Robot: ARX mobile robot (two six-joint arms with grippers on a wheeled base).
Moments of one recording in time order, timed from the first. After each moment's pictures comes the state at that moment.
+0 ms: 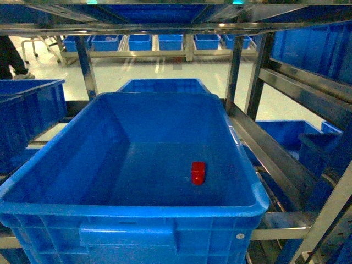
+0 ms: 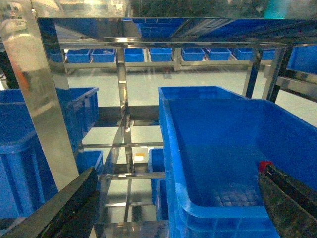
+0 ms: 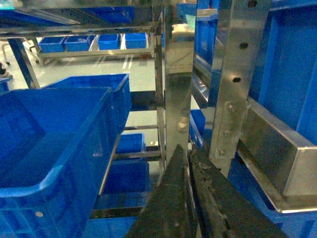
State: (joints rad) left arm 0.00 0.01 0.01 0.00 0.00 0.00; right arm 0.00 0.00 0.01 0.00 0.00 0.00
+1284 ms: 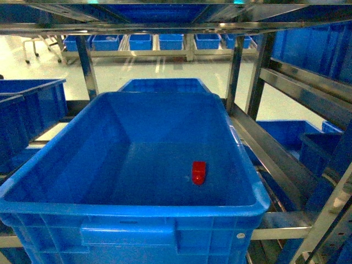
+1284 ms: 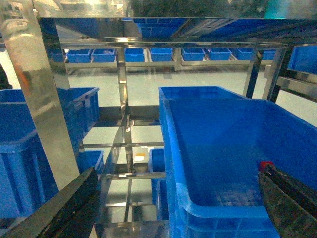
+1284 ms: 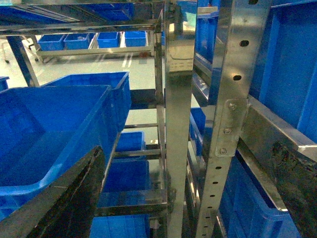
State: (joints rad) left arm 0.00 0.01 0.01 0.00 0.00 0.00; right arm 0.00 0.00 0.01 0.00 0.00 0.00
